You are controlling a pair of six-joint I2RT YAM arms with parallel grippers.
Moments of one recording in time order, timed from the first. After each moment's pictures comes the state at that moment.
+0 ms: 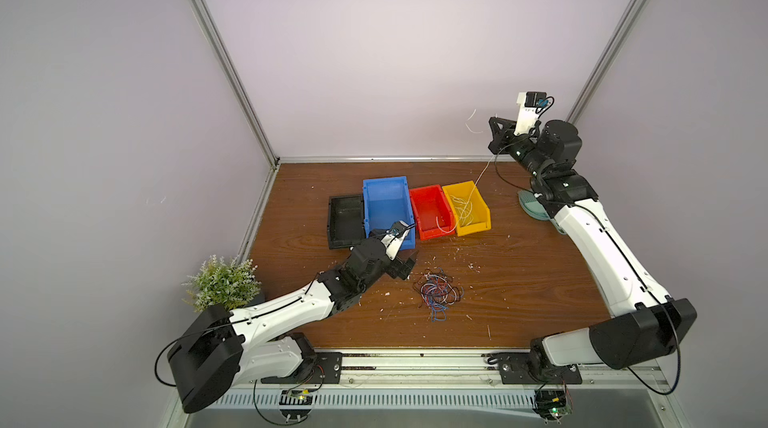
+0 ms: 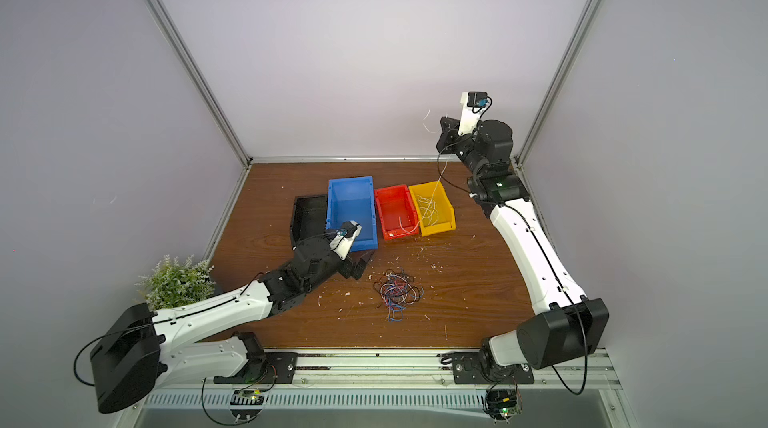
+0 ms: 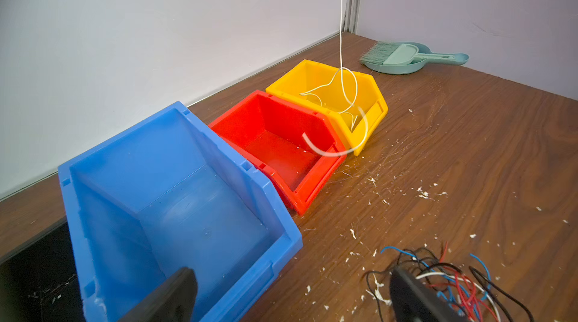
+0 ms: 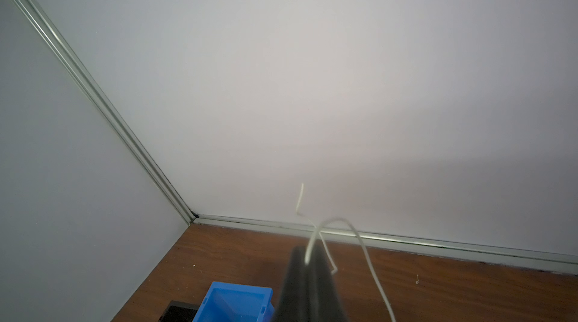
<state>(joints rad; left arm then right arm) -0.85 1.17 0.58 0.23 -0.20 0.02 0.25 1.43 1.54 -0.10 -0.10 0.25</state>
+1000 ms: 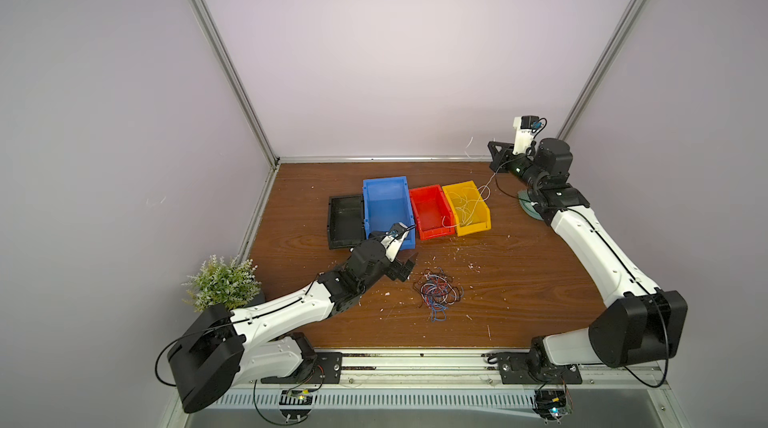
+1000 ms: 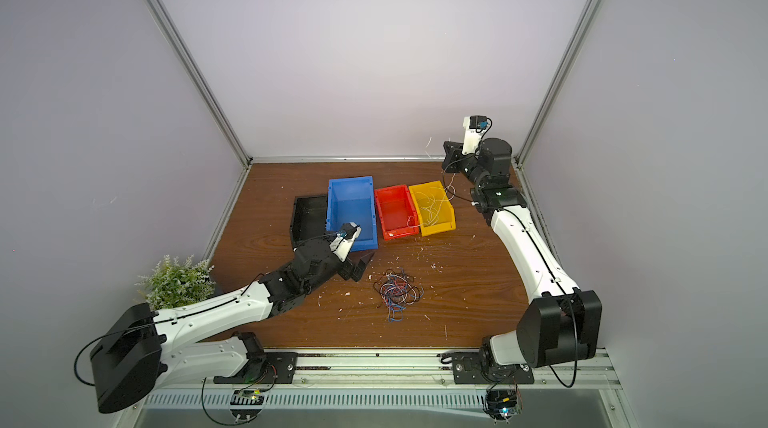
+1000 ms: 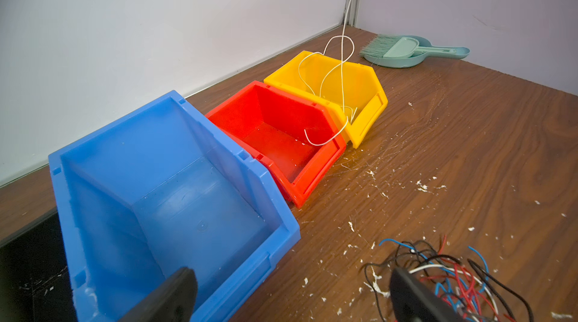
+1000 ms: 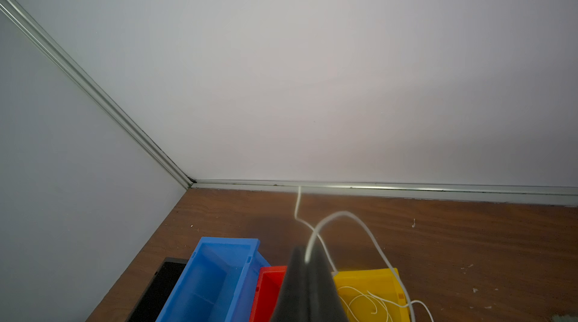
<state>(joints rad) -0.85 1.17 0.56 0.22 -0.19 0.00 0.17 1.43 1.31 -0.03 -0.22 0.30</state>
